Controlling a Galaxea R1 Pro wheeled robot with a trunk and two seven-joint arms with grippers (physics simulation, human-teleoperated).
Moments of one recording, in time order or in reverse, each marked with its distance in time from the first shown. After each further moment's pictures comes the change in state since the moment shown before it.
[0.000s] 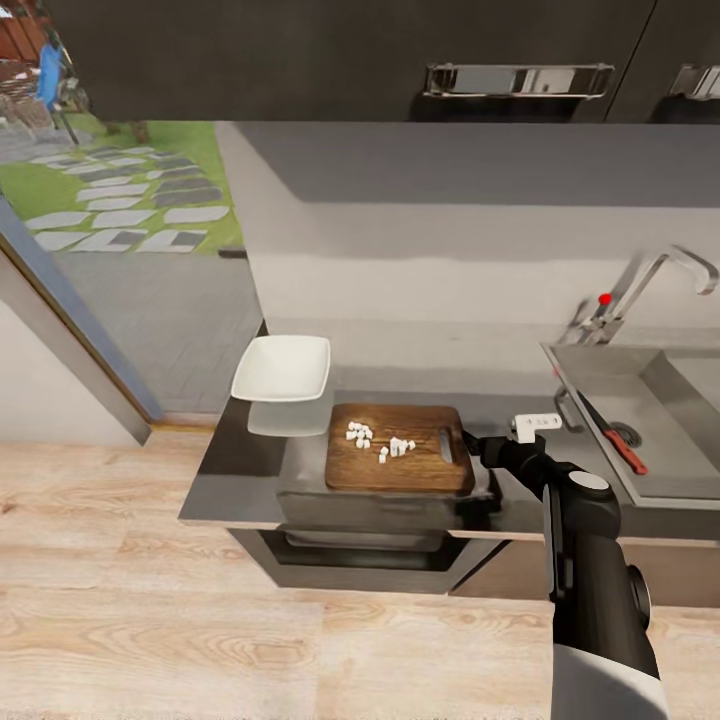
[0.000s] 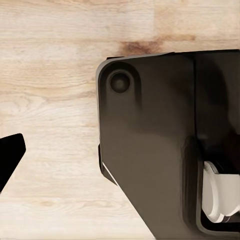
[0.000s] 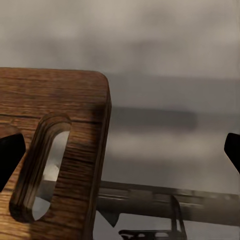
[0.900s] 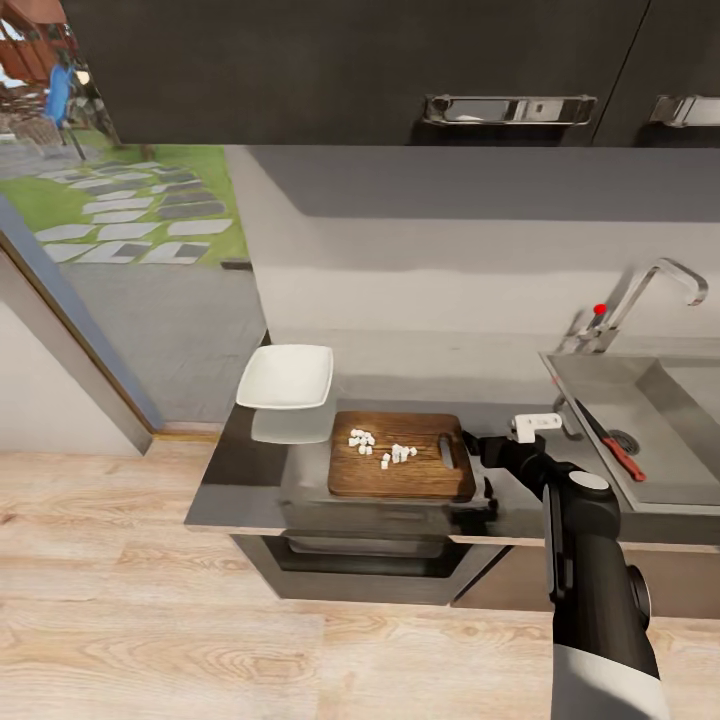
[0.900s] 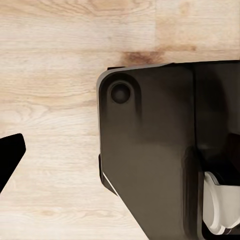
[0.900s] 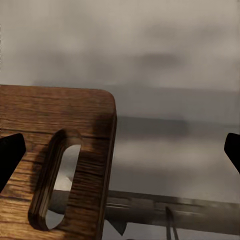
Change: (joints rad) left arm 0.000 0.000 0.000 0.000 0.000 0.000 0.000; right arm 0.000 0.000 0.000 -0.001 0.000 -0.001 0.000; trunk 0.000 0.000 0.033
